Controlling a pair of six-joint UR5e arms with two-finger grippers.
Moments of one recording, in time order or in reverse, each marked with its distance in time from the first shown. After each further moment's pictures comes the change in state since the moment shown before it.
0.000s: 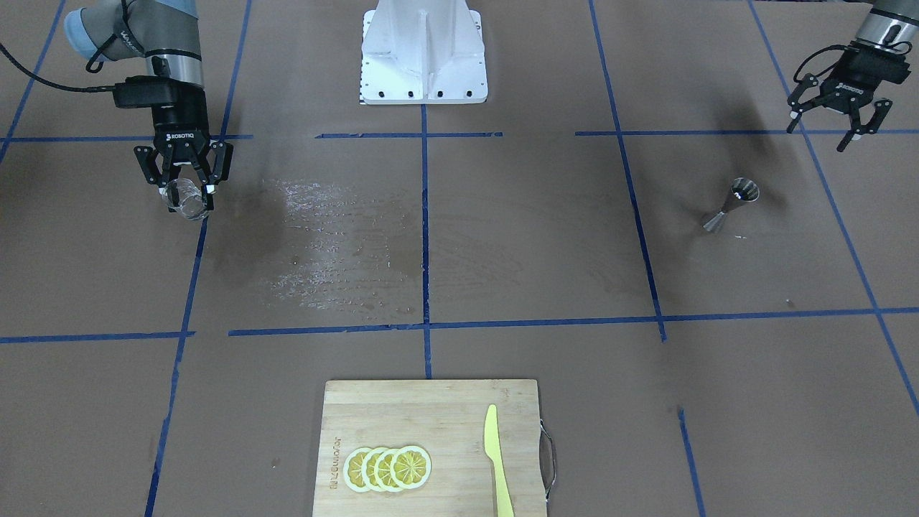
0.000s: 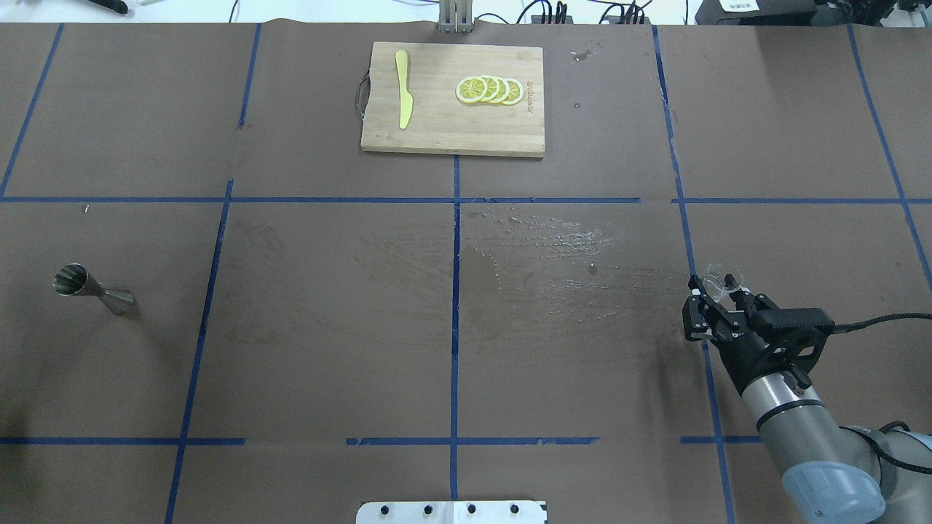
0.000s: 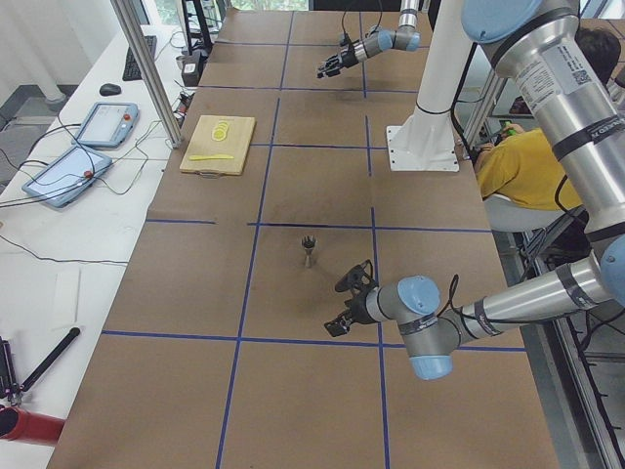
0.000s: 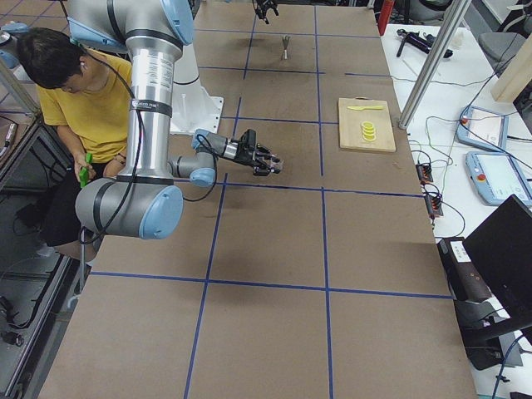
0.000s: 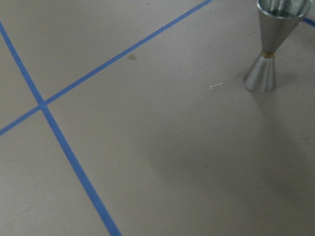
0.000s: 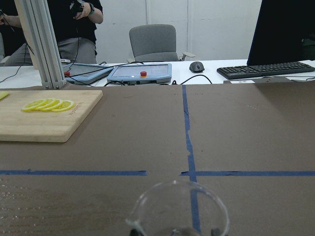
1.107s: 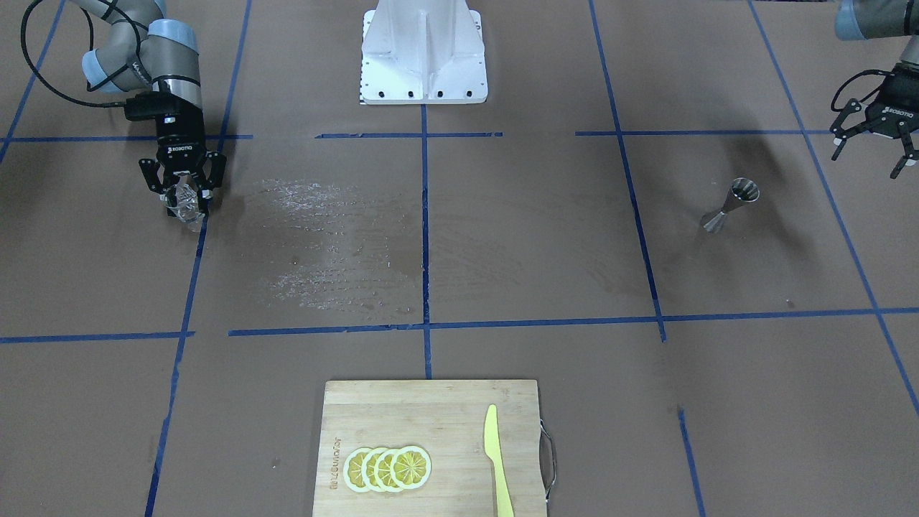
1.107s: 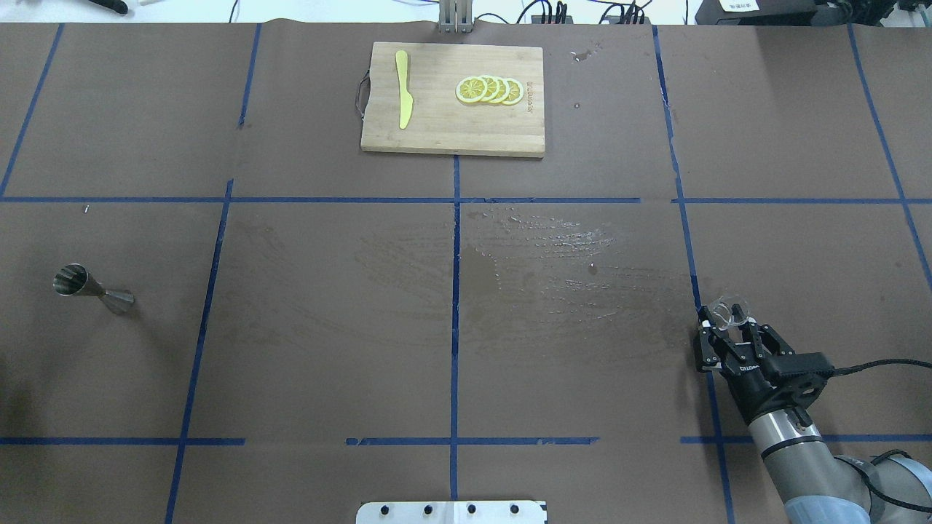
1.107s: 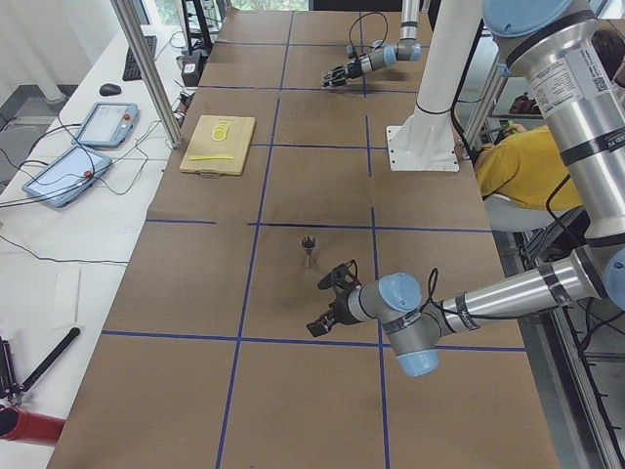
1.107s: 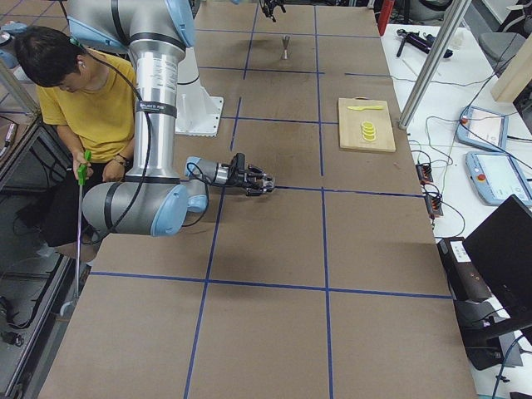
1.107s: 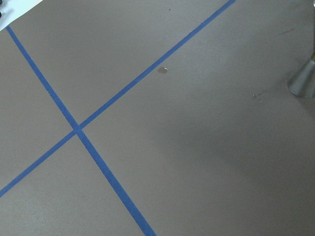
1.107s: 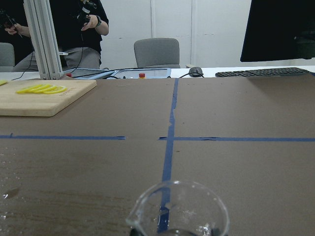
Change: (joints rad) left arm -0.103 -0.053 -0.006 0.078 -0.072 0.095; right arm -0.072 0.029 -0.230 0.197 -0.118 0.005
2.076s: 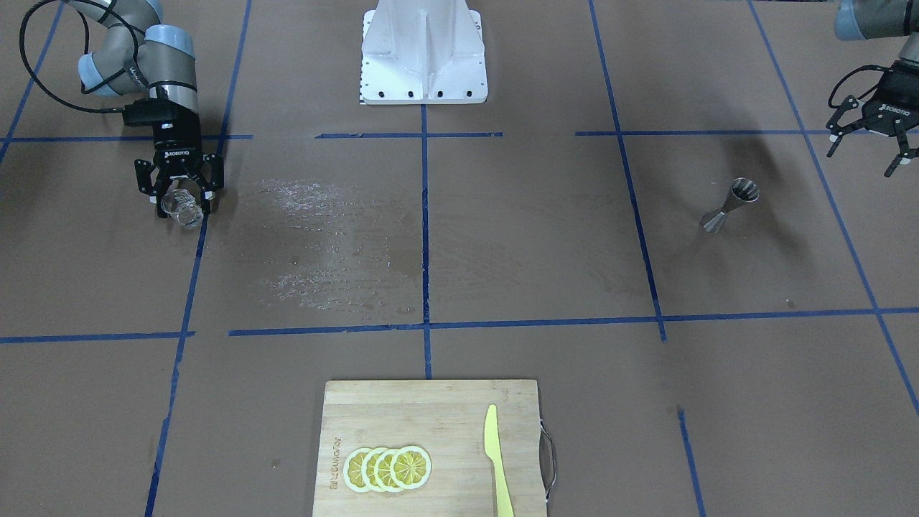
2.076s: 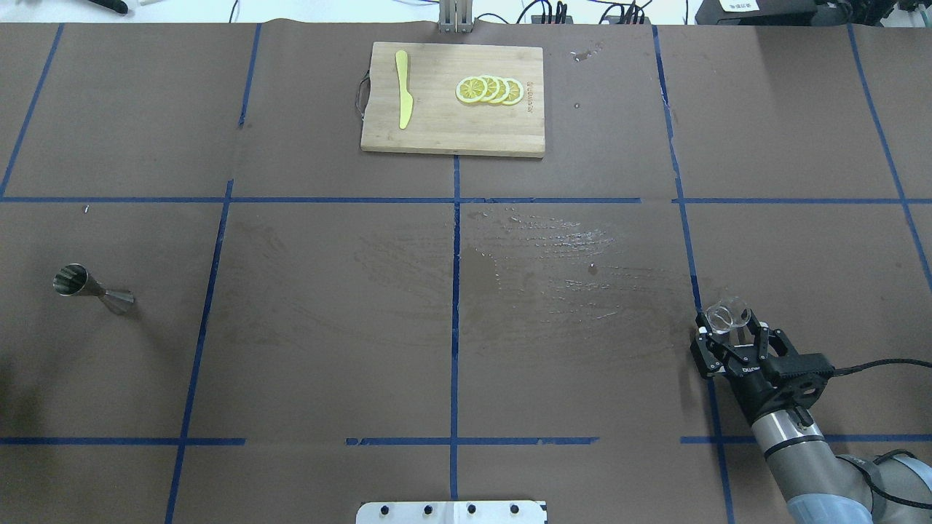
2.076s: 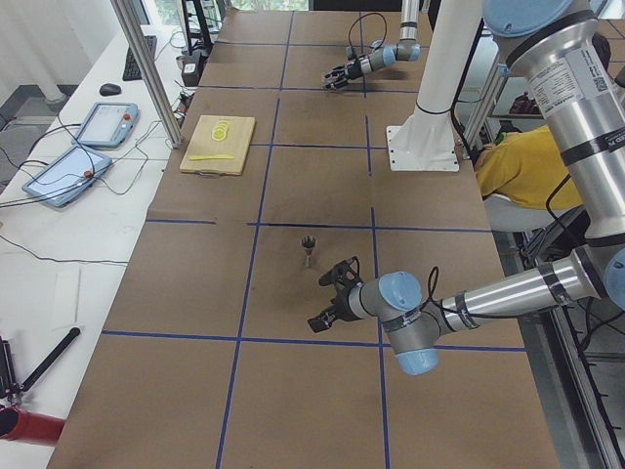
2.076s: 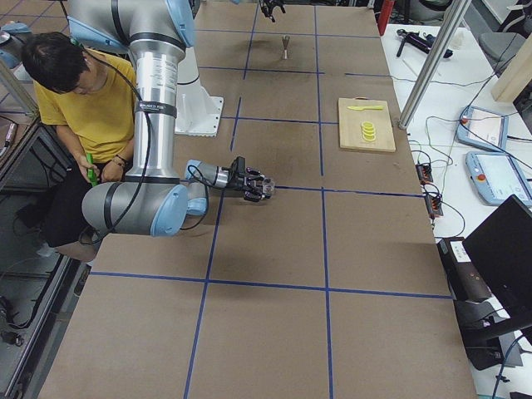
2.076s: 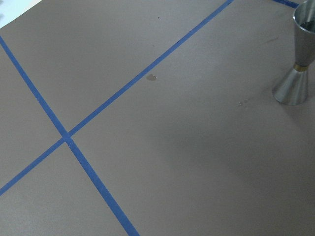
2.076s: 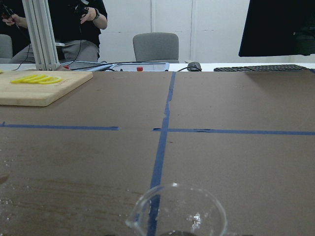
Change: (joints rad) left arm -0.002 0.000 -0.008 -0.015 -0.029 0.001; right arm 0.003 -0.005 -0.010 0.003 0.019 -0.004
